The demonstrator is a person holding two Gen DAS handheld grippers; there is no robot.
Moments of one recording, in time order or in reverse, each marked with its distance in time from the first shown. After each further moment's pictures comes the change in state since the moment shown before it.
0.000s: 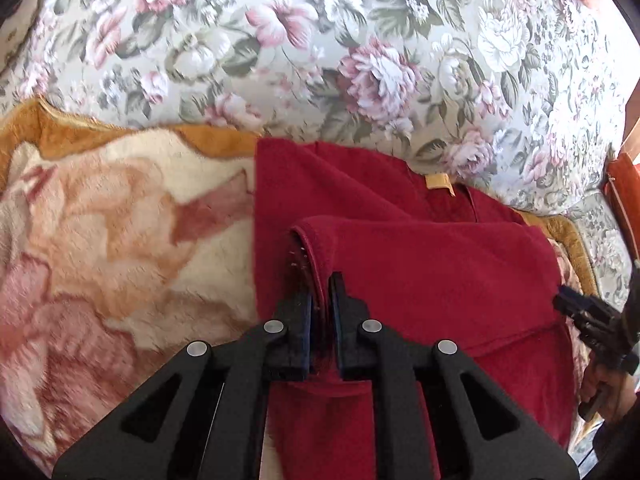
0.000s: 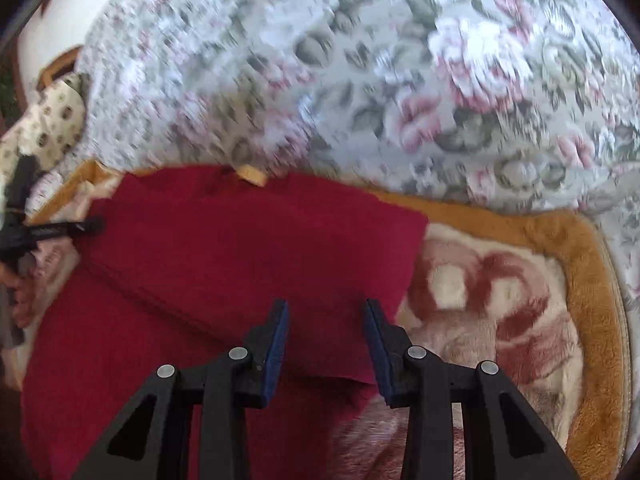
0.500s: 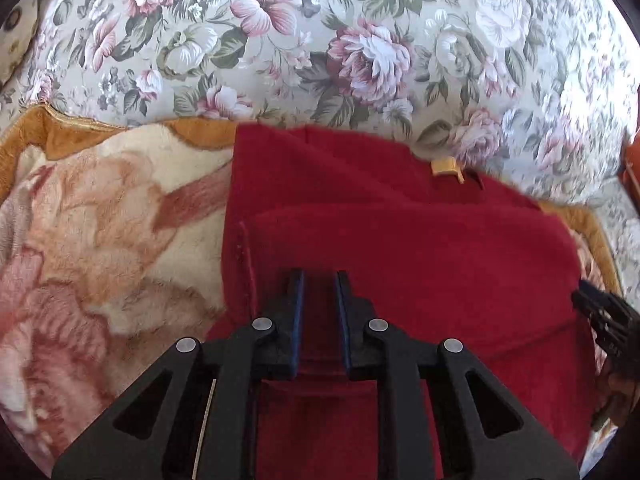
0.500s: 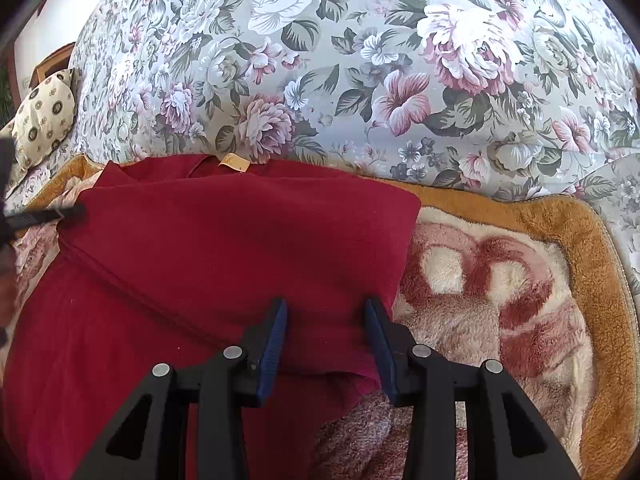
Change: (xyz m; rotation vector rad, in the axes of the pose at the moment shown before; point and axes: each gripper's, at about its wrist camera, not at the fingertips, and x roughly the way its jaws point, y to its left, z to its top) left arm 0.021 -0.020 -0.017 0.025 -0.052 0.072; right arm 0.006 -0.004 -0.011 -0.003 -0.051 -0.006
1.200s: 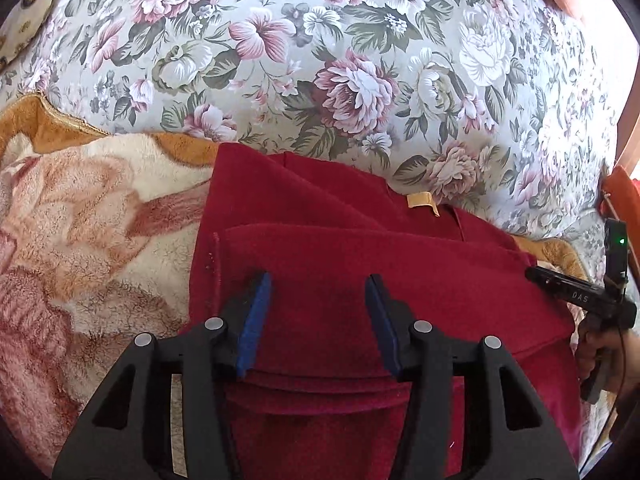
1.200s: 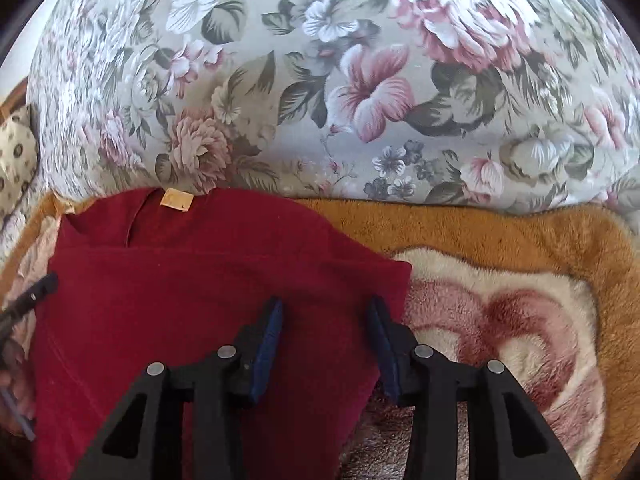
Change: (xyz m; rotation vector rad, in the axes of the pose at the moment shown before) left arm -0.005 -0.005 -0.005 -0.063 -0.109 -0.098; right arm 0.057 -0.037 0.060 0.105 0.093 0.006
